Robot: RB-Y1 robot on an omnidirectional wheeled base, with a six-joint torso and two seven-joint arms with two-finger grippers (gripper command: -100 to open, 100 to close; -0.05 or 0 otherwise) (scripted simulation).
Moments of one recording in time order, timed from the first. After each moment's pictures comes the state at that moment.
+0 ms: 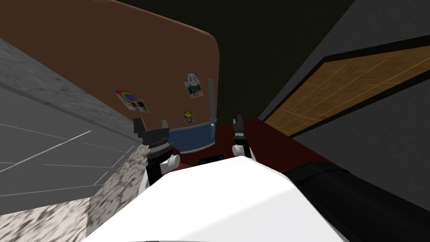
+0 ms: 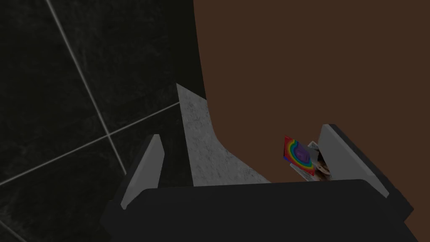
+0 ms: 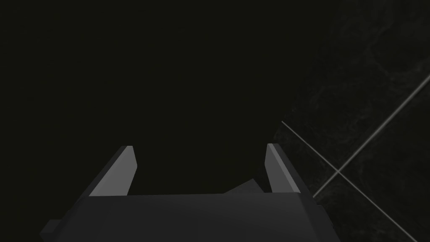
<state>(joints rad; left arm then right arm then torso) 0.46 -0.03 0.05 -2.26 -0.02 -0.58 0.14 0.48 0.02 0.05 -2.20 -0.06 -0.37 0.09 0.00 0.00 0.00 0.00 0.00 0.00</state>
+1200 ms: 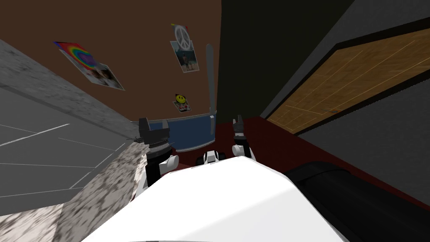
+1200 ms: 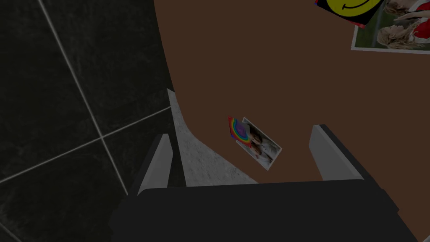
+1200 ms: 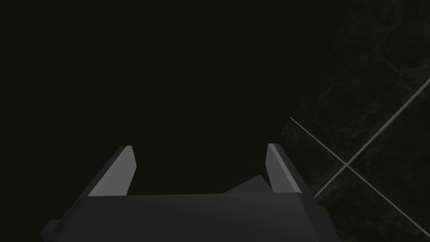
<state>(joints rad) 0.45 0.02 0.06 -2.25 -0.02 -0.57 0.14 0.48 0.02 0.05 -2.20 -0.06 -0.37 0.09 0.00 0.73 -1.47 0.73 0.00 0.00</state>
